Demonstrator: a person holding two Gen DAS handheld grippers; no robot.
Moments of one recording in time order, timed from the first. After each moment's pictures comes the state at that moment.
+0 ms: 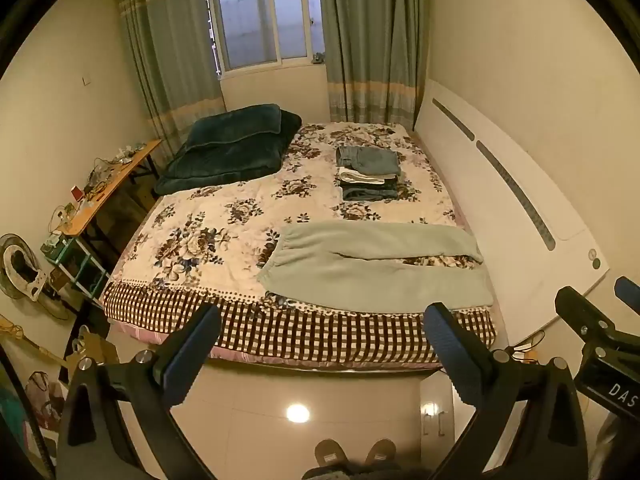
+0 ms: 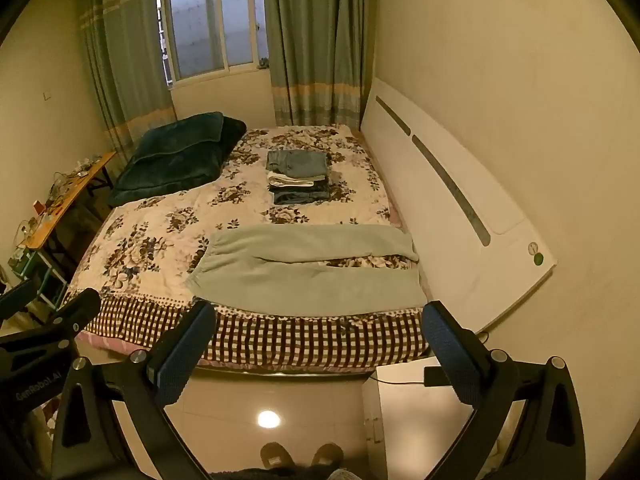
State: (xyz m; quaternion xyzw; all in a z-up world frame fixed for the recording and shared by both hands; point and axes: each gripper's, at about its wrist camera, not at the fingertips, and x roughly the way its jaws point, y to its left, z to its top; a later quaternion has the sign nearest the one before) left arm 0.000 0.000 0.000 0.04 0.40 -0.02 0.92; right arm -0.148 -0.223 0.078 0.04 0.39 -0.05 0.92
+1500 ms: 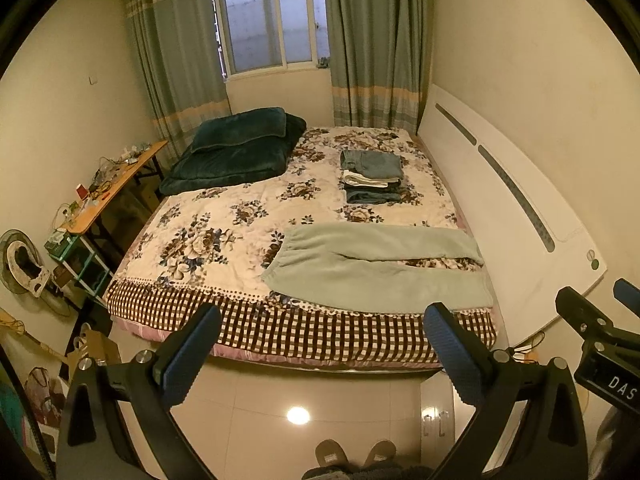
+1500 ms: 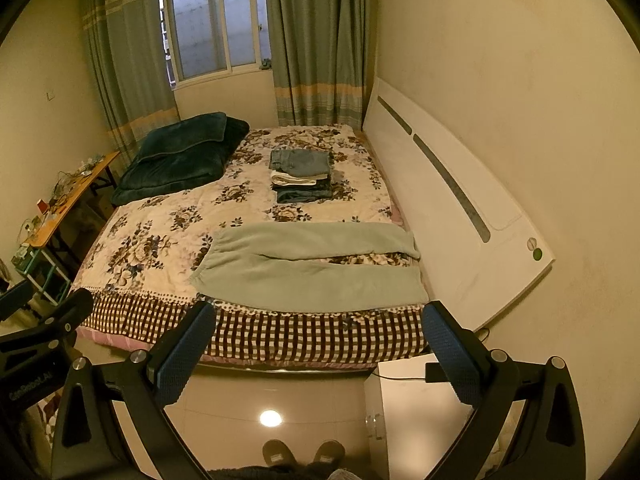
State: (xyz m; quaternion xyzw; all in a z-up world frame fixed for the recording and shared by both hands) left arm -0.006 -0.002 0.007 0.03 0.39 -0.01 0.92; right arm -0.160 -0.225 0.084 0.04 0.39 -0.05 0.92
